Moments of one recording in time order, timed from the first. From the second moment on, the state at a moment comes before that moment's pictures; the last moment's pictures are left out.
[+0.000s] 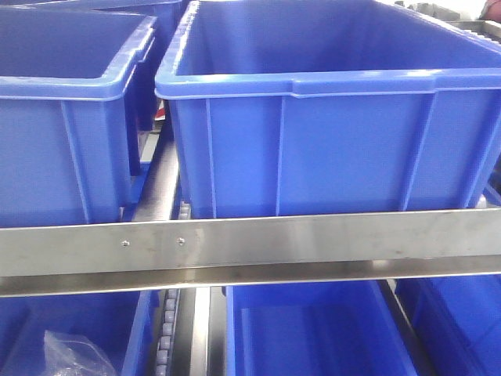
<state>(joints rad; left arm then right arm) 0.02 -0.01 0.00 -0.04 0.30 0.02 0.20 0.77 -0.60 -0.03 0.07 0.31</state>
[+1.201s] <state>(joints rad) 0.02 -0.01 0.00 -0.04 0.30 0.02 0.09 0.14 -0.08 -0.09 0.08 0.31</state>
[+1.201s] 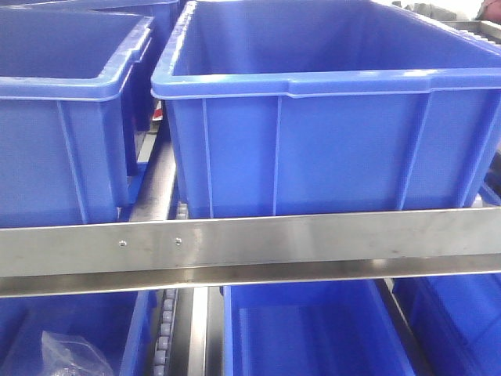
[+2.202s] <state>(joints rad) 0.02 -0.01 0.00 -0.04 0.30 0.02 0.08 -0.01 0.03 0.04 0.14 0.05</state>
